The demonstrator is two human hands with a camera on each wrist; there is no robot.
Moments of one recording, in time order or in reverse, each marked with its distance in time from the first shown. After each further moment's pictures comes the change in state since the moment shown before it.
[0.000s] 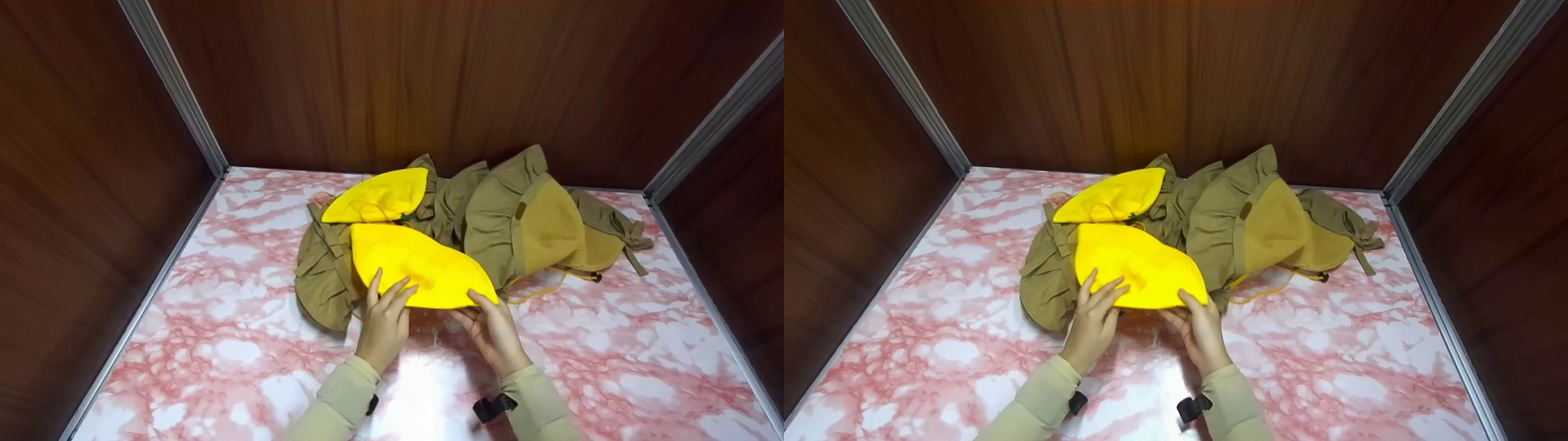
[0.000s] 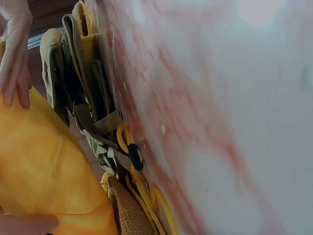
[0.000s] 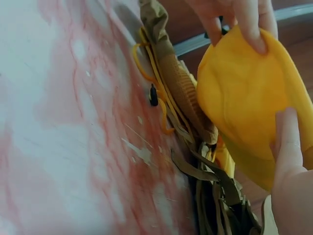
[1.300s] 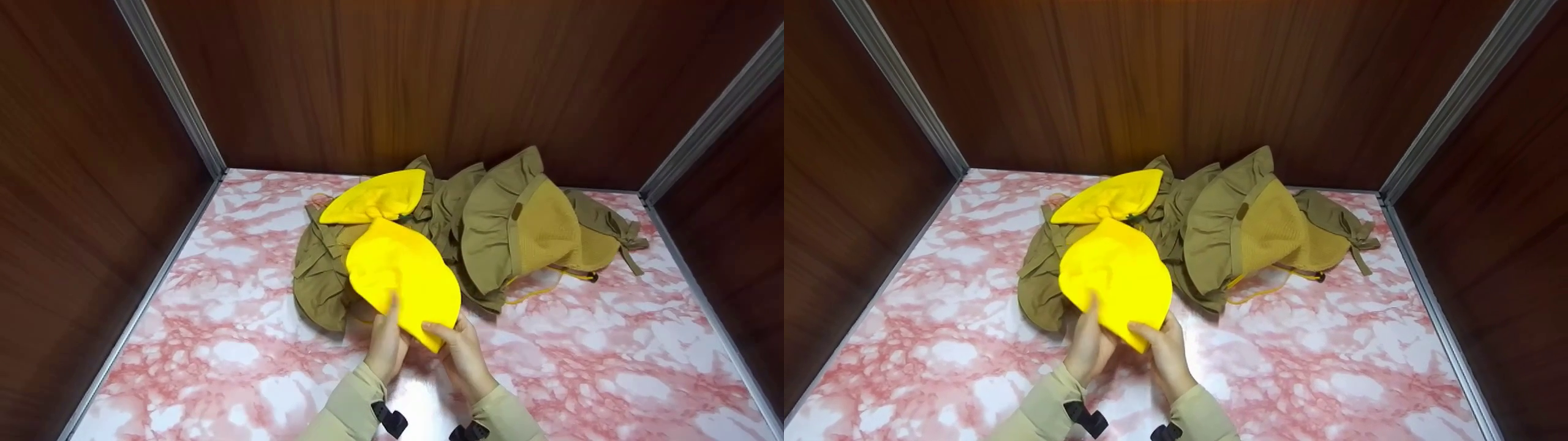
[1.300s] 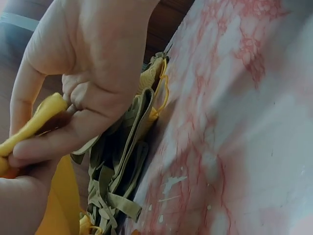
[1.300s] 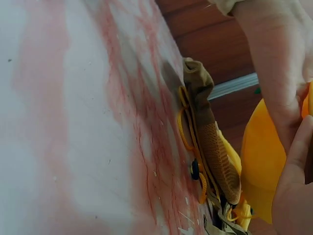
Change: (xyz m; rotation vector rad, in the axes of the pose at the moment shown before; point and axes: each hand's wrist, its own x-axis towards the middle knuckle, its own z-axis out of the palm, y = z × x) left_hand 0.003 0.041 -0.003 -1.428 0.022 -0.854; right_hand -0.026 0.046 0.033 -0.170 0.019 0.006
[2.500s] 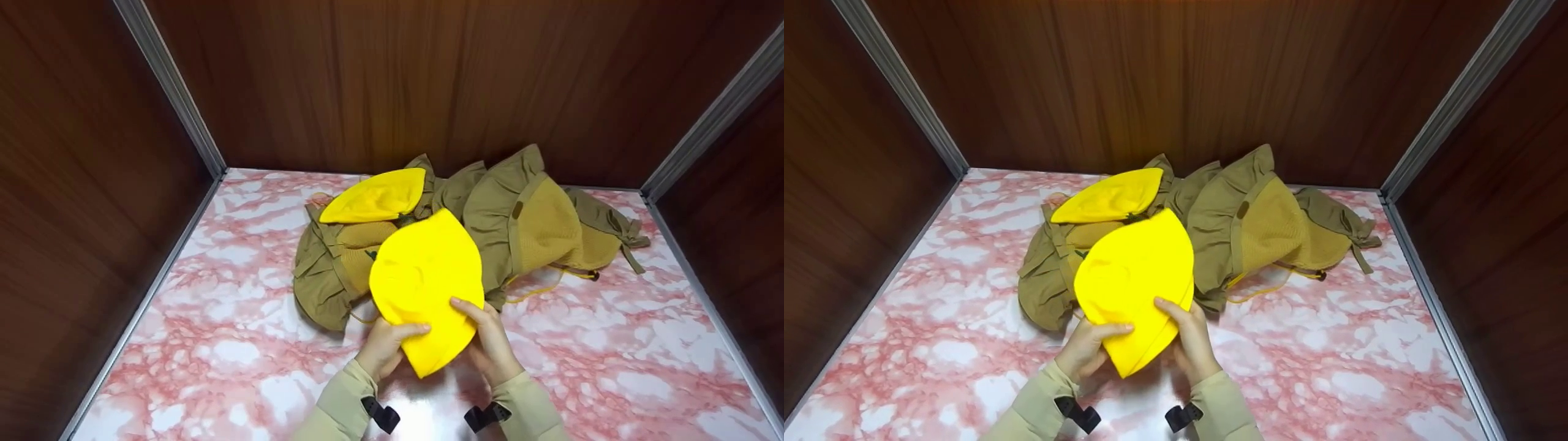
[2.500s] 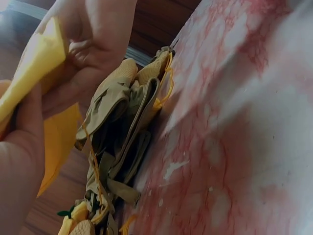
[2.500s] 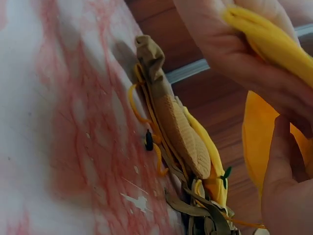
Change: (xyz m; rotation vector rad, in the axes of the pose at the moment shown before) left_hand -0.004 0.005 -0.012 0.162 -0.140 -0.170; right_hand 0.009 -0.035 -0.021 -0.004 -0.001 0.011
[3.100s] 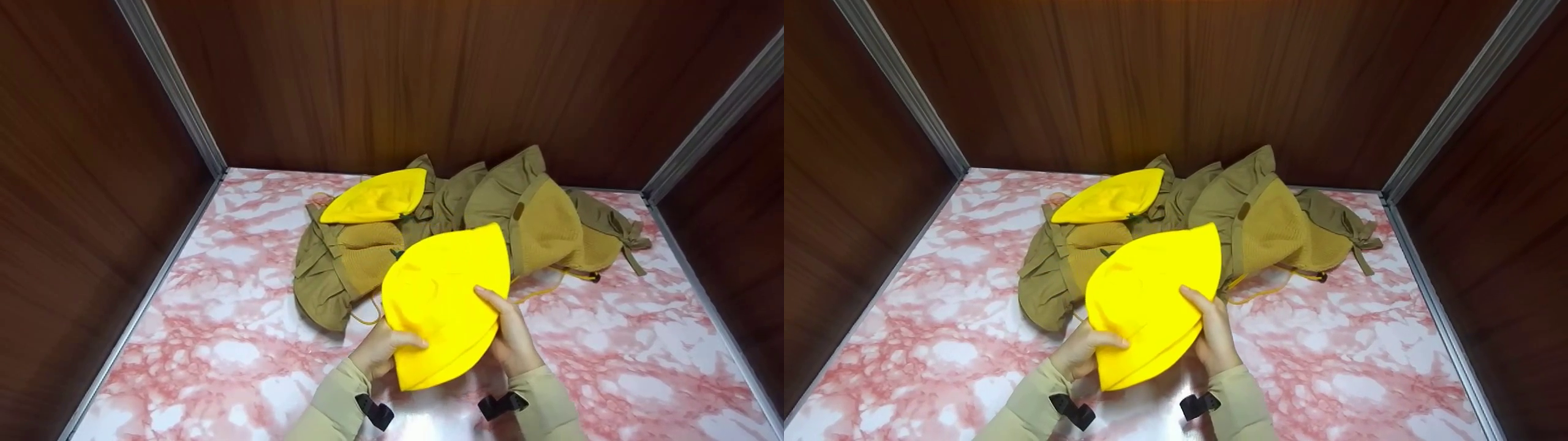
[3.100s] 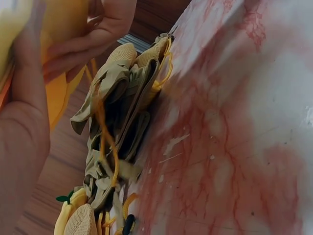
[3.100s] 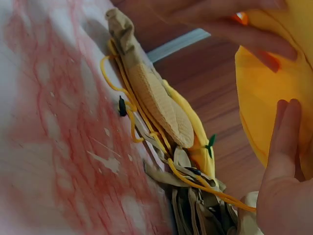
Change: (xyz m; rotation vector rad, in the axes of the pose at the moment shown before) left_hand 0.000 0.005 -0.012 0.085 -0.113 -0.129; right_hand 0.010 -0.022 -0.021 0.110 0.050 0.005
